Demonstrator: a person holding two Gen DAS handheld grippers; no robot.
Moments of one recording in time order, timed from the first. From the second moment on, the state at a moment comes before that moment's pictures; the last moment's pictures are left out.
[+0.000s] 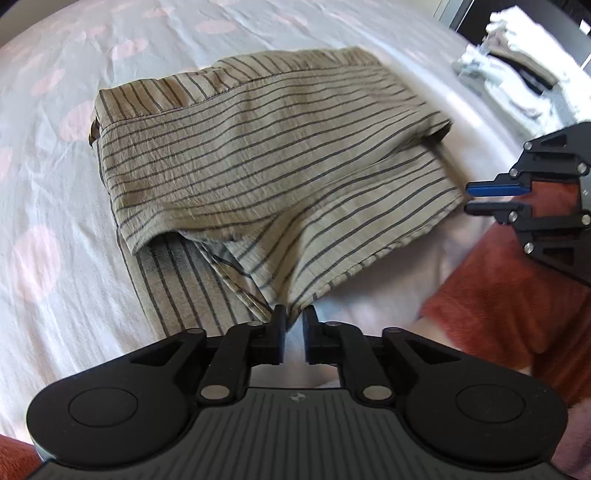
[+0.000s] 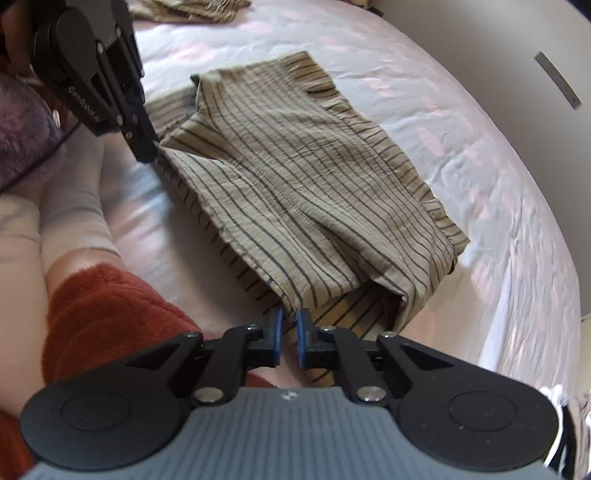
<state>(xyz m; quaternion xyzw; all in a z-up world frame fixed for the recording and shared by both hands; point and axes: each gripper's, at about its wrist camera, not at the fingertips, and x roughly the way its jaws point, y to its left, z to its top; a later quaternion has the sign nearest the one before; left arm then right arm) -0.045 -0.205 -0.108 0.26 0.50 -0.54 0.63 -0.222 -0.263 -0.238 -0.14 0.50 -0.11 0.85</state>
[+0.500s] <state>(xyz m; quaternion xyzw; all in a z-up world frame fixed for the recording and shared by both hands) -0.010 -0.192 -0.067 0.32 0.37 -0.54 0.68 -0.232 -0.308 -0.229 -0.18 0.49 -0.20 0.83</state>
